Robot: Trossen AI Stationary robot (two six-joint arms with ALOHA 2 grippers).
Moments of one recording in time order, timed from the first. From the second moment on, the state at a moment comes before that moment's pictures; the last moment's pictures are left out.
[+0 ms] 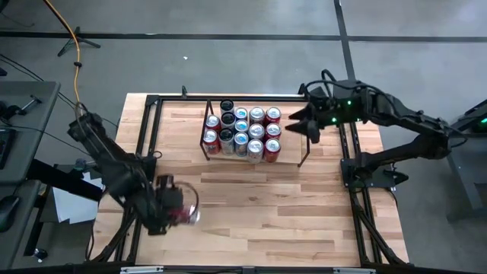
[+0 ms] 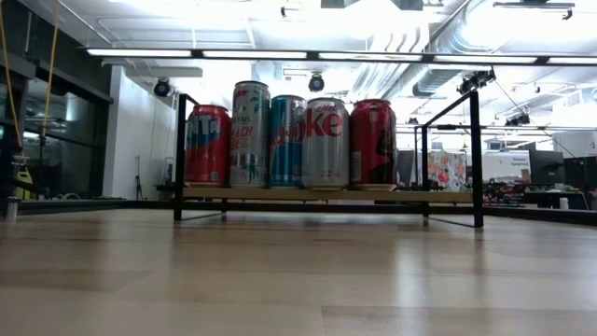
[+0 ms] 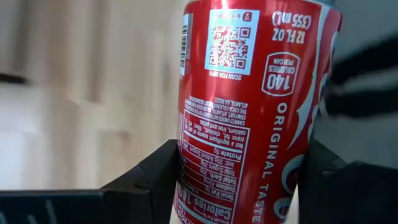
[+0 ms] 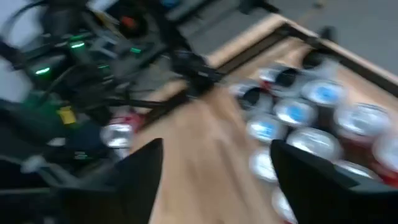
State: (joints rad) left arm -0.80 1.34 1.32 -1.20 -0.21 -0.81; right arm -0.17 1.12 1.44 -0.75 -0.12 0.48
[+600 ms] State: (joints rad) left arm -0.34 1.35 1.59 -1.26 -0.42 -0.40; right arm 0.05 1.41 1.44 -0.36 -0.09 0.48
